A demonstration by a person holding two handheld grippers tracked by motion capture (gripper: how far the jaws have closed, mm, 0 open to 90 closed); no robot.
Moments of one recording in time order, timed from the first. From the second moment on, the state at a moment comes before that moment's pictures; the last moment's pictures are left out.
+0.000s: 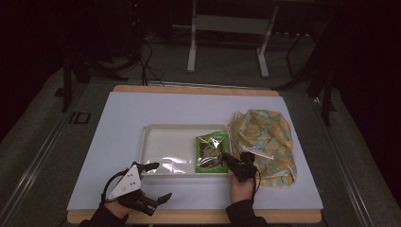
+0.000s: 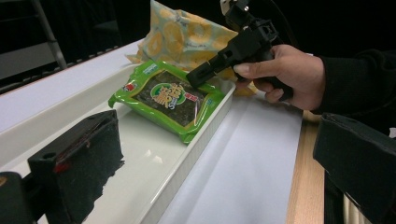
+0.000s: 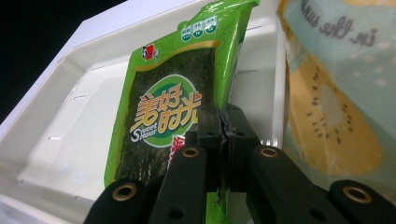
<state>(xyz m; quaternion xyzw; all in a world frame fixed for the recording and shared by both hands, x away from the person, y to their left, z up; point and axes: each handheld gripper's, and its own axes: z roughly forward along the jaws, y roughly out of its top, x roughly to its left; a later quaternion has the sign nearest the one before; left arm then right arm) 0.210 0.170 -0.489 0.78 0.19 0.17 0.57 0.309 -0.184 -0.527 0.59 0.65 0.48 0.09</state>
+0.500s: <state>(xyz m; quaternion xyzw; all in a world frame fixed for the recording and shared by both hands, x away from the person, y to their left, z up) 0.210 0.170 -0.489 0.78 0.19 0.17 0.57 0.311 -0.182 -0.509 0.56 0.67 0.46 0.13</state>
